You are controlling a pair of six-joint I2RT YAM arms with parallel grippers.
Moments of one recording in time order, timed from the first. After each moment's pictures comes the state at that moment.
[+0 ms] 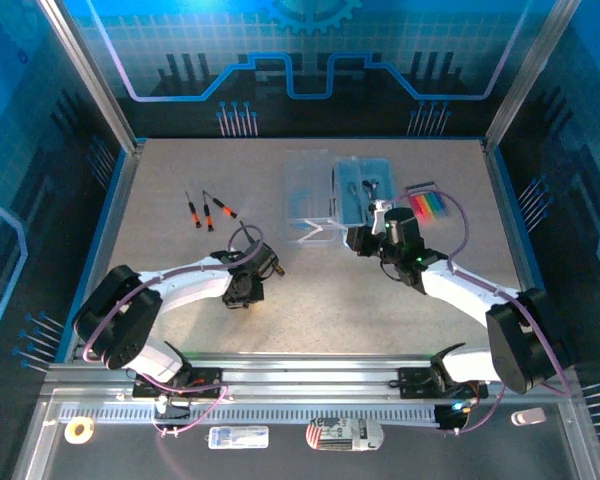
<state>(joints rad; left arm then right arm) -0.63 1.51 0.74 -0.65 -0.21 -0.82 0.41 1.33 0.63 0.14 -0.19 0.45</state>
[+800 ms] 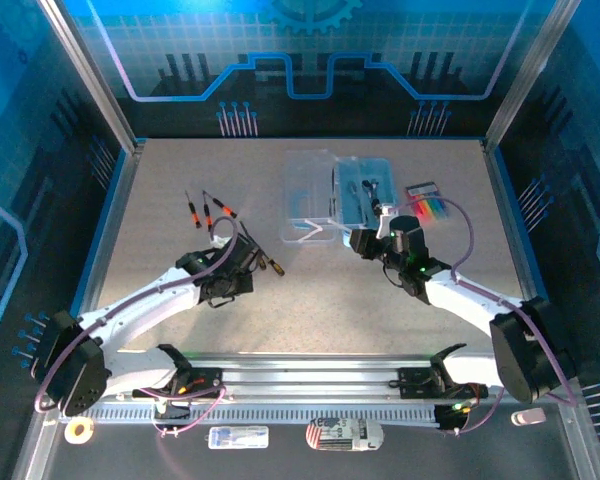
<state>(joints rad) -0.63 1.19 0.78 -0.79 -0.28 -0.79 0.41 1.28 0.55 0.25 -0.15 0.47</state>
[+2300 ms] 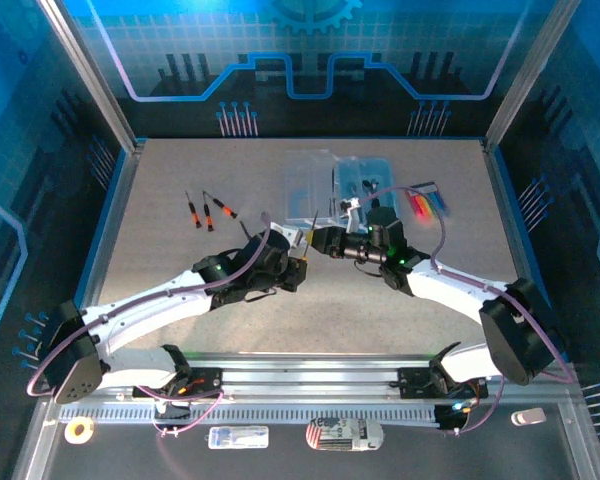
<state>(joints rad) -0.86 1.24 0.88 -0.39 -0.05 -0.59 0.57 1.39 0.69 0.38 -0.53 0.81</state>
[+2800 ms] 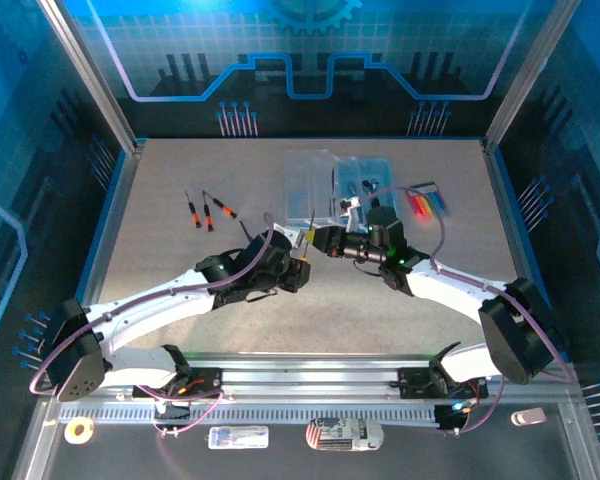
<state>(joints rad) -0.86 1.26 0.88 -0.39 -0.05 -0.58 0.57 1.39 0.69 0.41 -0.53 0.83</state>
